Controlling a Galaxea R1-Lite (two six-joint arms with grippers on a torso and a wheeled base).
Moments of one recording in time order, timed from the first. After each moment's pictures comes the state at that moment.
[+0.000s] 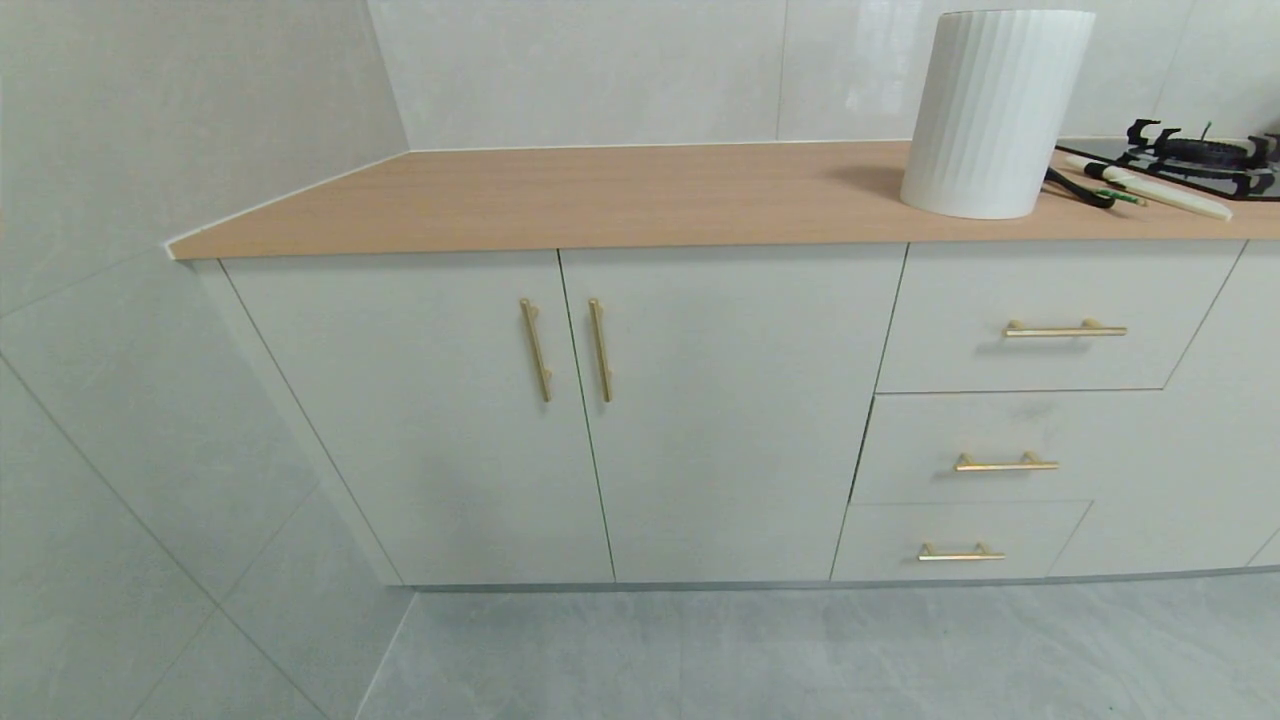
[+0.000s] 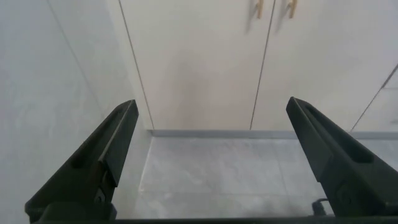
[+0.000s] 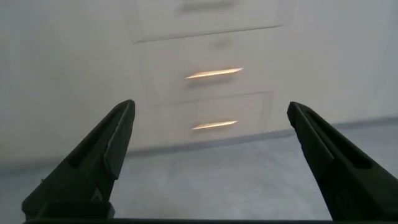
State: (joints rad) left arm 0.00 0.00 -0.01 0.00 0.03 0.02; right arm -0.01 0.00 0.00 0.00 -0.04 0.02
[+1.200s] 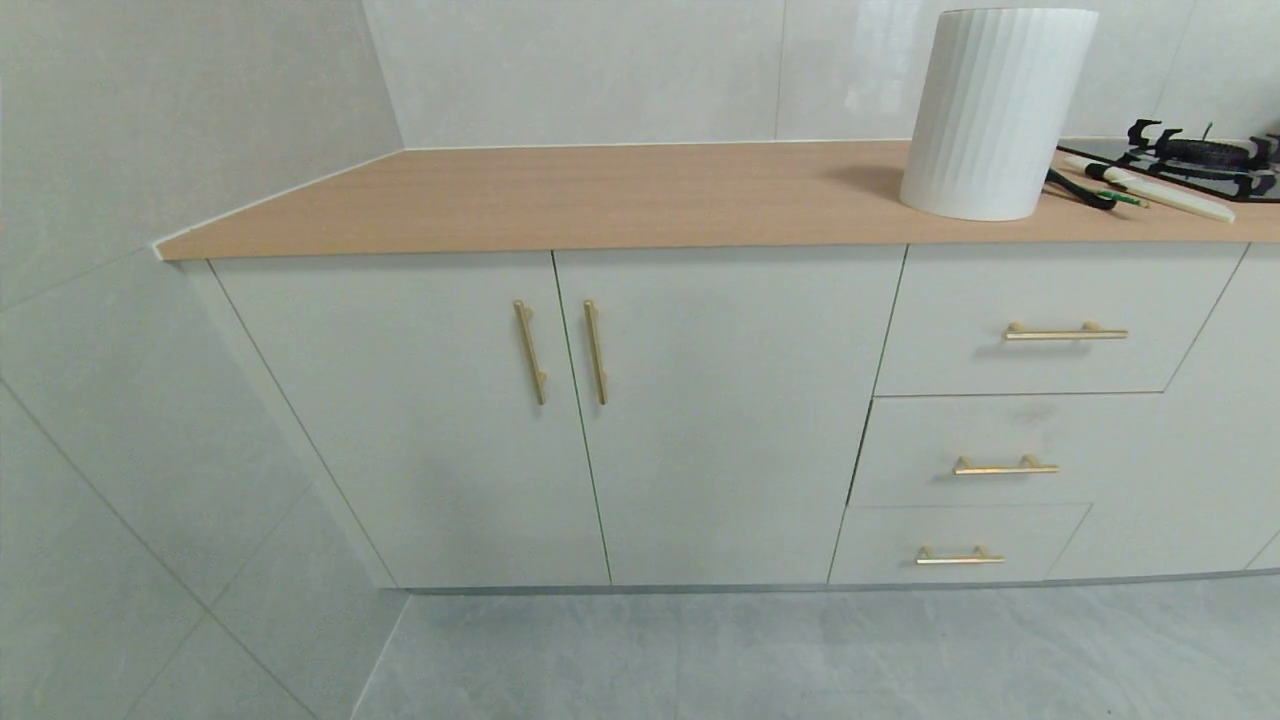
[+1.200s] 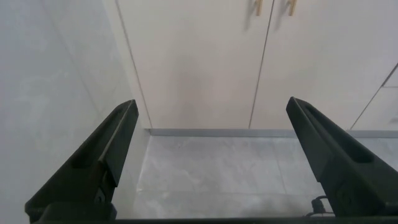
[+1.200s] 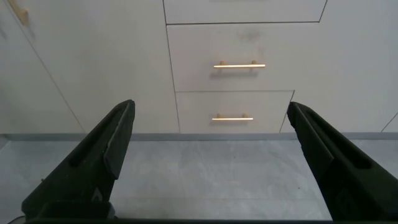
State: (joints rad) left arm 0.00 0.00 0.00 0.00 0.03 0.02; right arm 0.00 0.00 0.00 -0.01 0.00 0.01
